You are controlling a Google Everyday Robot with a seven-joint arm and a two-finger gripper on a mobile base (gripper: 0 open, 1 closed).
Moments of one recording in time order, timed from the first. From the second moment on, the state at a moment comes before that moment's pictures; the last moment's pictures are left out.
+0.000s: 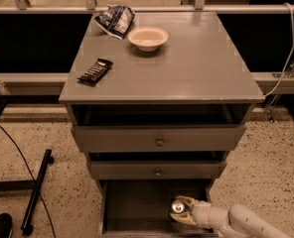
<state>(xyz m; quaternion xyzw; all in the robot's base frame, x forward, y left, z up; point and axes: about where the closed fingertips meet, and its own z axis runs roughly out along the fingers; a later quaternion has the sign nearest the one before) 0.479 -0.141 0.288 -0.48 0.70 0.26 0.47</state>
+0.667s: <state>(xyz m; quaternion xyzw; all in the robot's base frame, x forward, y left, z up) 0.489 -0.134 0.252 -0.47 0.70 0.25 0.48</state>
